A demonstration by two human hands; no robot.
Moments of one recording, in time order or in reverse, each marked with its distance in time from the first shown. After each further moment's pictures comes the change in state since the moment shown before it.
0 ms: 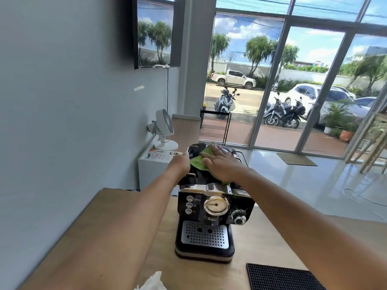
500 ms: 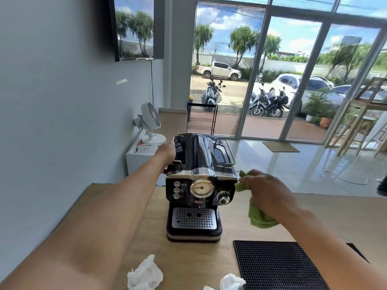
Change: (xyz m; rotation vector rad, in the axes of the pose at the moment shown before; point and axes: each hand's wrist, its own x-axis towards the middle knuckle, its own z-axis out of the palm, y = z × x) left_hand -0.015 0.006 -0.005 -0.027 -0.037 -0.041; right_hand -0.165 0.064 0.025 -0.112 0.390 0.040
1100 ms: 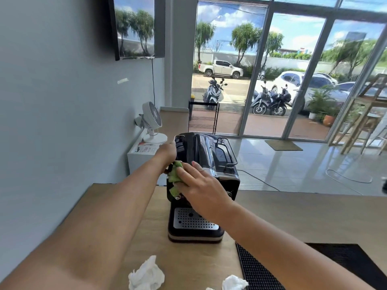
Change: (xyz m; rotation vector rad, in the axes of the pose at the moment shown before) left_hand 0.002 0.002 0.000 0.012 0.003 -0.012; right_hand 0.044 -0.106 0.054 -0.128 0.292 -0.625
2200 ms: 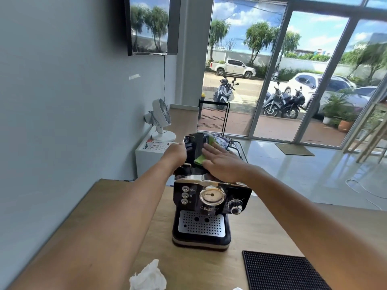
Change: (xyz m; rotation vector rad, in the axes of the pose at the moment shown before) left_hand 0.006 0.000 0.001 0.107 0.075 0.063; right_hand 0.053 0.085 -0.001 0.395 -0.672 0.444
